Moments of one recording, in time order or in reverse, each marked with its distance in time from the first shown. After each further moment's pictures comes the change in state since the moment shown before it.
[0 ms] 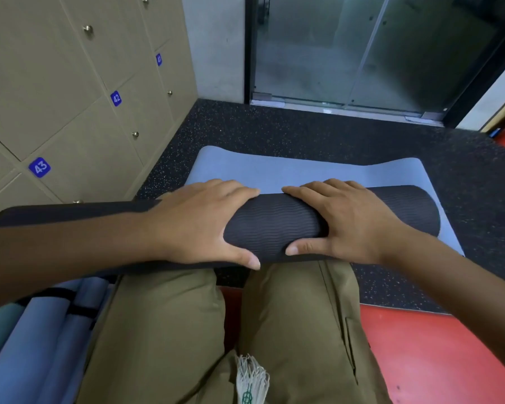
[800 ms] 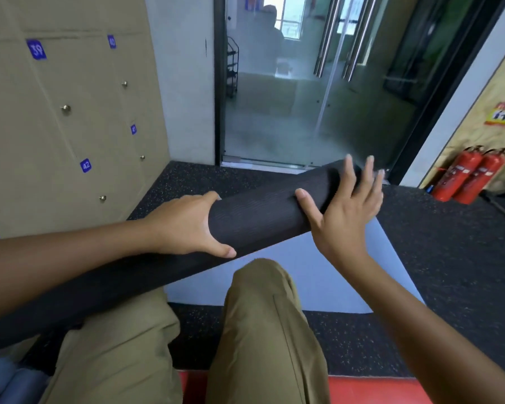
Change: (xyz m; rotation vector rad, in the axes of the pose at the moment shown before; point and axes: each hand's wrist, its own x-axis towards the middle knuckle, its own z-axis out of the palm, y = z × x) left_hand 0.084 -0.020 -0.055 -0.207 0.145 -0.154; right_hand 0.043 0.064 -0.020 0.277 0.854 0.724
